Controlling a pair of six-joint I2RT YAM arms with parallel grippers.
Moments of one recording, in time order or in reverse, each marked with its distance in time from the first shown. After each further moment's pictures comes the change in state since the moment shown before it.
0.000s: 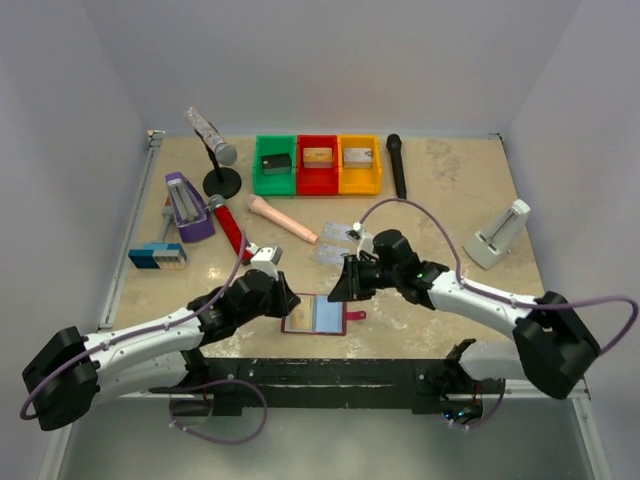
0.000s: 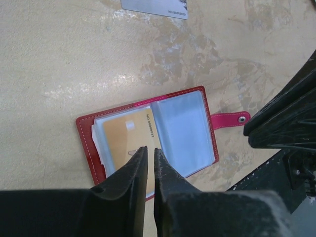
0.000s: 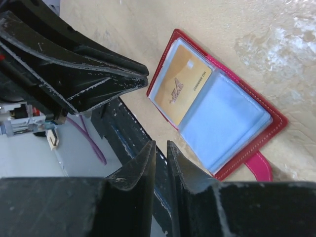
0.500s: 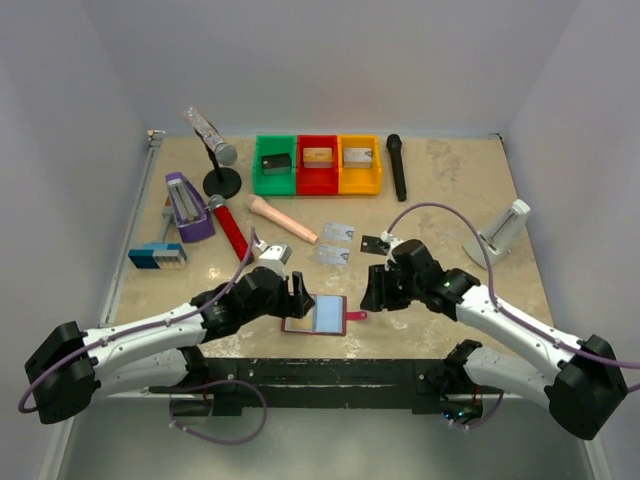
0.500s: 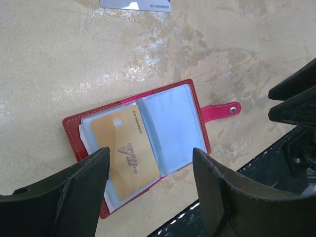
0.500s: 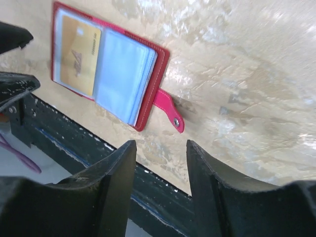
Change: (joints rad) left arm -0.046 0.068 0.085 -0.070 -0.006 0.038; right arm -0.027 -0.188 -0.020 -0.427 0.288 -0.101
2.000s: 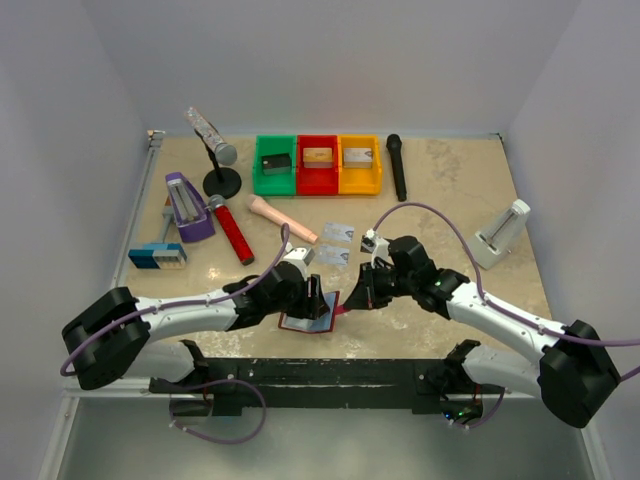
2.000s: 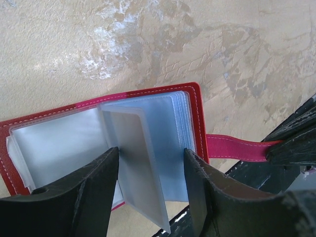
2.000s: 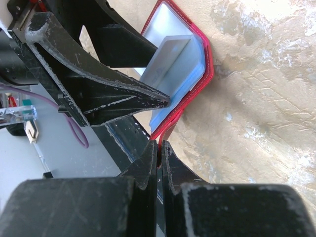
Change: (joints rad) left arm -0.002 0.280 0.055 0.163 0.147 -0.032; right arm -0.004 0.058 -0.031 0.270 -0.277 0.019
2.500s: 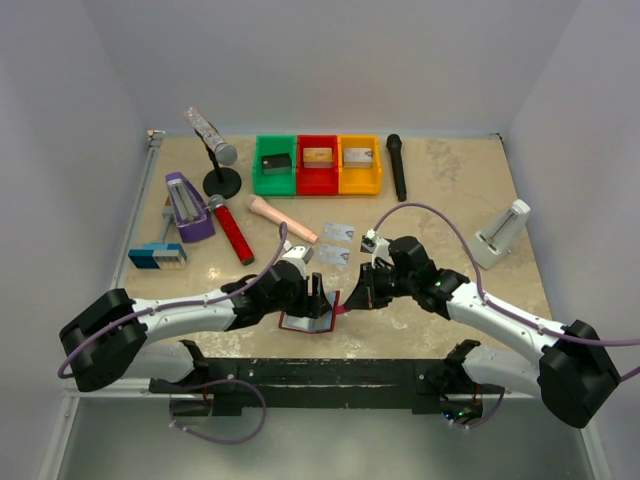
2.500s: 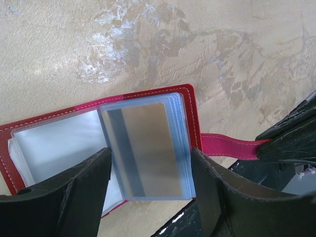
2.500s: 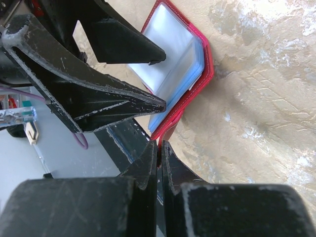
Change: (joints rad) left arm 0.006 -0.017 -0.001 0.003 0.001 0.000; right arm 0.000 0.000 -0.006 0.004 0.002 0.002
